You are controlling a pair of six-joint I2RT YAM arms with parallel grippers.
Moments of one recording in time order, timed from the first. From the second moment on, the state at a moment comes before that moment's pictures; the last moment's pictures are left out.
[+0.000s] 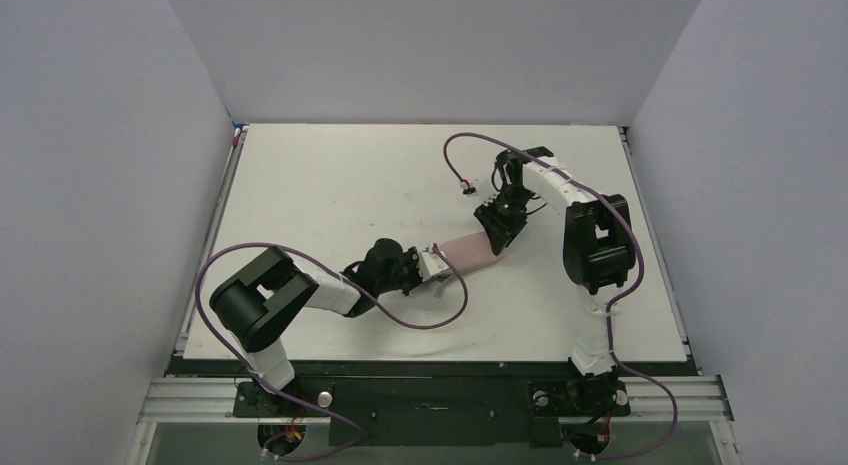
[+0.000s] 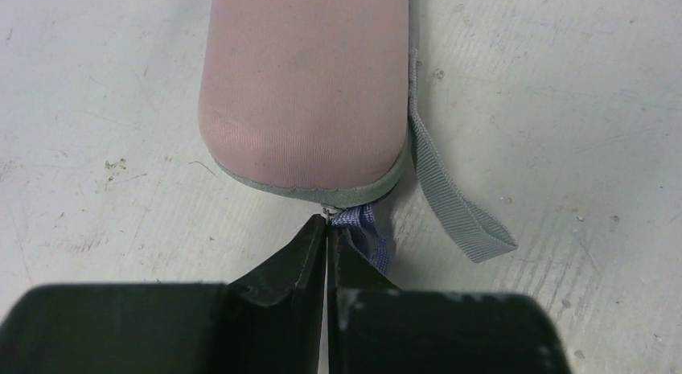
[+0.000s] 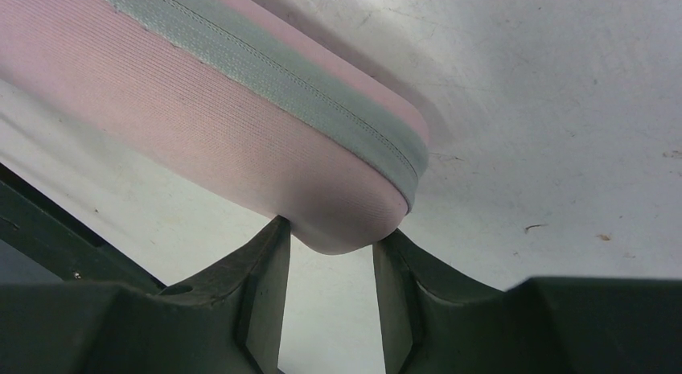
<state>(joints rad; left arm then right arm) -0.77 1.74 0.59 0.65 0.21 0.42 0.29 2.10 1.66 -1.15 -0.33 -0.55</state>
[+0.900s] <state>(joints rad) -0.87 1.78 0.66 0.61 0.17 0.23 0.22 2.08 1.59 -0.96 -0.50 -0.04</state>
